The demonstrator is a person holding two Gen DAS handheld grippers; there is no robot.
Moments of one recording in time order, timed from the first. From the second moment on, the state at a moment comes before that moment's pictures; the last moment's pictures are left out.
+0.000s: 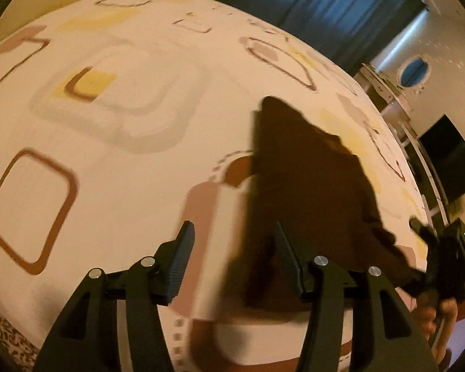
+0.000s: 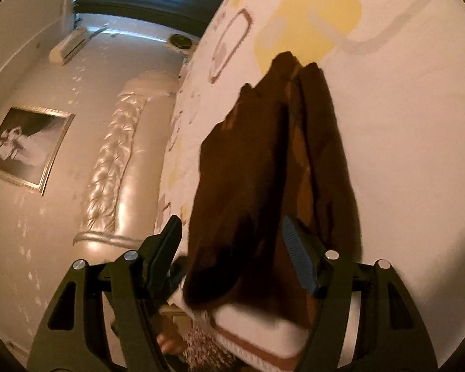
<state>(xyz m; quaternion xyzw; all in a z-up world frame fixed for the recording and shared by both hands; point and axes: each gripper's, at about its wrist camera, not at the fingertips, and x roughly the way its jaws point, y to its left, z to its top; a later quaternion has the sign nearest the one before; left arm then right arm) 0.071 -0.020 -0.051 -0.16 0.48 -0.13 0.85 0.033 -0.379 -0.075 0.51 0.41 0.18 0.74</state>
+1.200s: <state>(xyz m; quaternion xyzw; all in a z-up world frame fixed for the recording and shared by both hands) 0.039 -0.037 -0.046 -0.08 0.42 -0.22 0.88 0.076 -0.431 -0.096 0.54 0.37 0.13 0.74</state>
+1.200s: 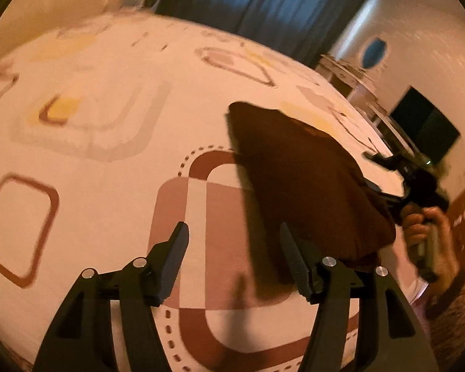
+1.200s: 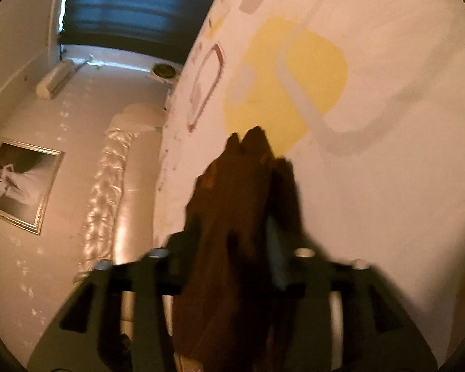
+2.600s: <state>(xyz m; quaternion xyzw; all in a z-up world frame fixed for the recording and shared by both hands) 0.038 -0.043 -0.082 0.00 0.41 -0.18 0.89 -0.029 -0.378 -0.134 0.53 0.43 0.17 0.71</state>
